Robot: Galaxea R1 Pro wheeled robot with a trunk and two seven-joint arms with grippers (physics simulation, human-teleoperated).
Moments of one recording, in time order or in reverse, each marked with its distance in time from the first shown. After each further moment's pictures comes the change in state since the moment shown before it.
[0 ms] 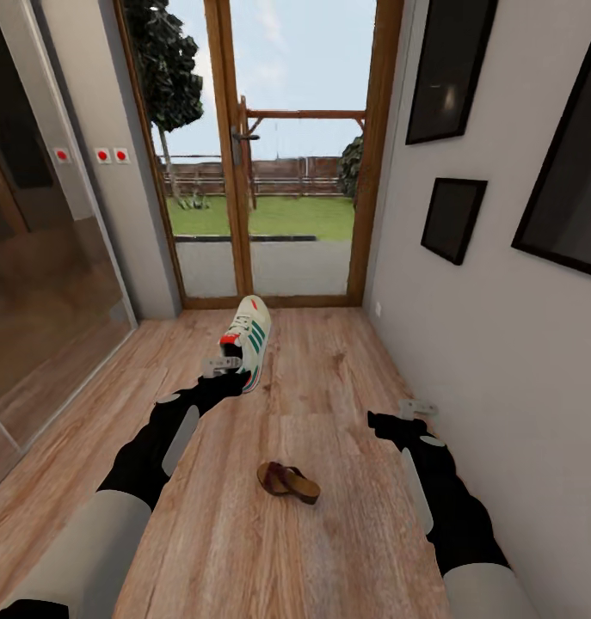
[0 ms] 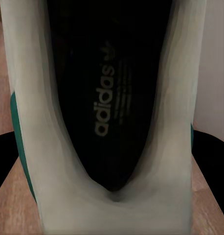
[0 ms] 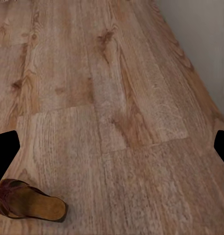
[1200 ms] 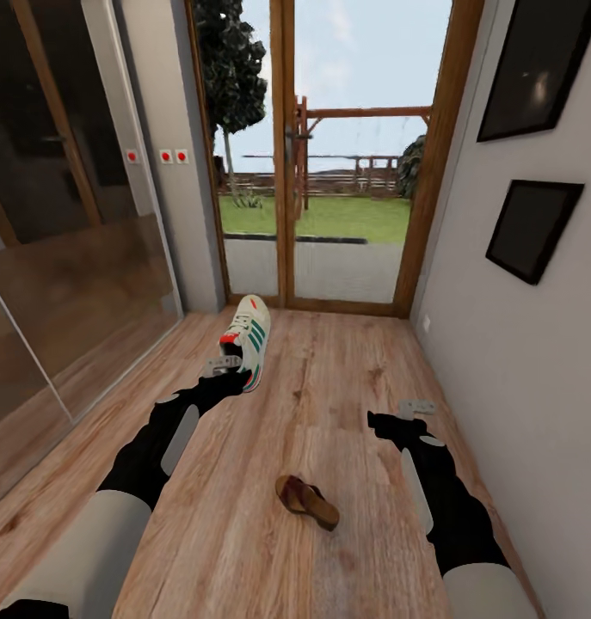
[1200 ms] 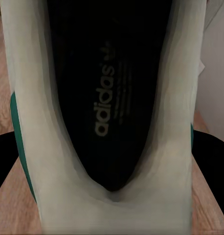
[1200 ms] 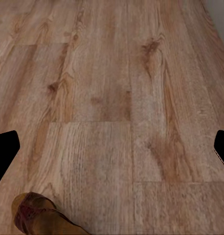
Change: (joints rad) left arm 0.000 0.000 0.002 0.000 0.044 0.000 0.000; right arm 0.000 0.000 0.001 0.000 0.001 -0.001 0.000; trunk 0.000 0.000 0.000
